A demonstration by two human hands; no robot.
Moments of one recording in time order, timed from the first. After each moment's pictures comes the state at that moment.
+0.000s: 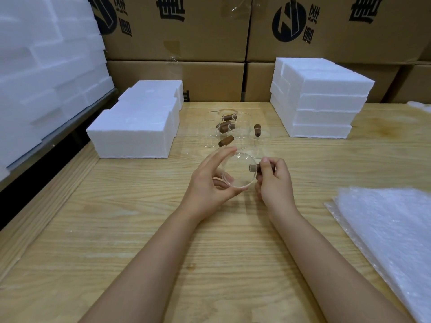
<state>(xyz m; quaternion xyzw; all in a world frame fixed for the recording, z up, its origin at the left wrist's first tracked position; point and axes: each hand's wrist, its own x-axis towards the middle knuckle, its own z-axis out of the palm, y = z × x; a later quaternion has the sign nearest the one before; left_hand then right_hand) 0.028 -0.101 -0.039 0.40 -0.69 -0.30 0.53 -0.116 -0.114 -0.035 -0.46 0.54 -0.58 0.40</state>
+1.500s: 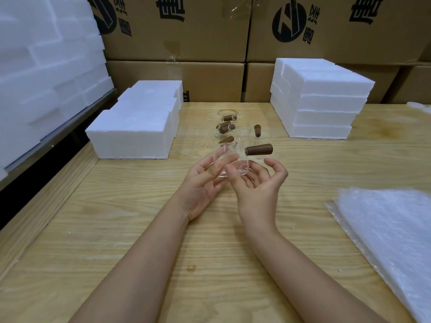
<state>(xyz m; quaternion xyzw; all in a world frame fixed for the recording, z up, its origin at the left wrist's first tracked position) 0.043 -0.110 -0.033 0.27 -0.43 -0.68 0.53 -0.072 -0.079 -0.029 -0.41 0.41 -0.70 0.42</state>
